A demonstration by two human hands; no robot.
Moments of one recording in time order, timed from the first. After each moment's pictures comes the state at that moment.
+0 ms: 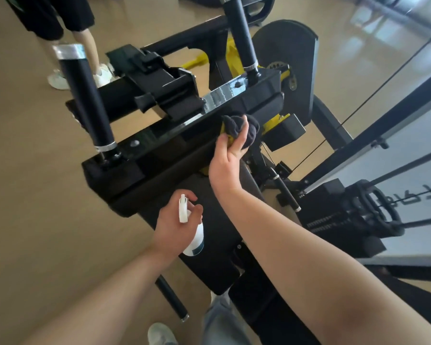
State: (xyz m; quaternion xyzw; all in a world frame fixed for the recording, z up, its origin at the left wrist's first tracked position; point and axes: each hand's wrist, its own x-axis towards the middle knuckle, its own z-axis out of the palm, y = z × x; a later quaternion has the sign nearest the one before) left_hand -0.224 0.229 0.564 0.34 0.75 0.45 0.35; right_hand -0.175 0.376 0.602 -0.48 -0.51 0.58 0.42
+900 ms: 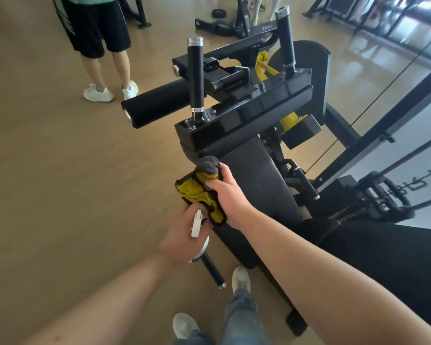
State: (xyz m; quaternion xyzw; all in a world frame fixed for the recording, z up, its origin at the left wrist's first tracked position) left_hand -0.266 0.036 0.585 0.50 0.74 0.39 0.23; right_hand -0.185 0.166 0.621 -0.44 -0.55 0.69 0.18
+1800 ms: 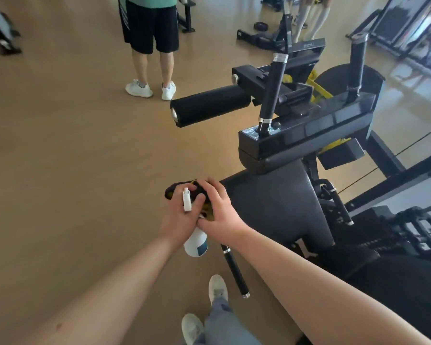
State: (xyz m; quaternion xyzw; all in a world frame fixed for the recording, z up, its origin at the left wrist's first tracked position) left_hand -0.377 -0.006 0.580 0.27 0.77 0.51 0.28; right_hand -0.272 0.085 0.597 -0.31 -0.79 0.52 0.05
